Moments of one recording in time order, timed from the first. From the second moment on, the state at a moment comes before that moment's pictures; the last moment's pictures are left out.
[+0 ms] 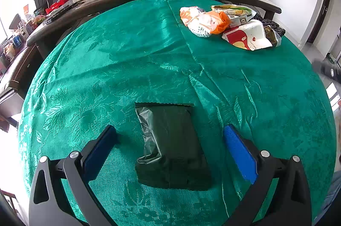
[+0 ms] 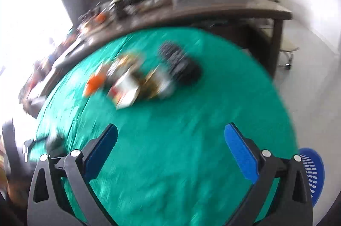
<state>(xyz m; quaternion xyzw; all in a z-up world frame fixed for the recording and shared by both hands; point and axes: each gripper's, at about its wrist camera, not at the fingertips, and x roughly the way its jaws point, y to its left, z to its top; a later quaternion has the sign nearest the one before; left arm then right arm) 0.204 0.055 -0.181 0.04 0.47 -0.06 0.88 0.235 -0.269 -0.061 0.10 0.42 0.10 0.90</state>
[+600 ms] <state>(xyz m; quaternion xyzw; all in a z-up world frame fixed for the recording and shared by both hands) 0.205 0.055 -0.181 0.04 0.47 -0.06 0.88 0.322 -0.273 -0.048 0.09 0.47 0.08 0.88</state>
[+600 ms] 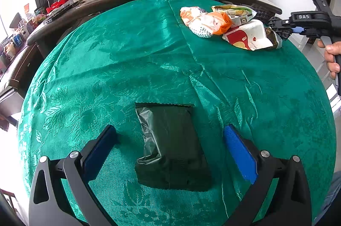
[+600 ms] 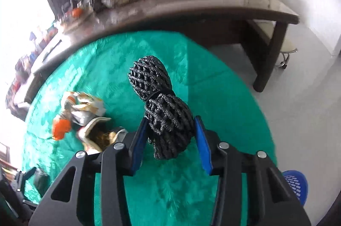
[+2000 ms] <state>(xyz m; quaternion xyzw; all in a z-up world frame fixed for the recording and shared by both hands) 0.205 0.055 -0.181 0.04 0.46 -0.06 0.88 0.149 -0.154 -0.101 -0.06 0.46 0.18 0.87</state>
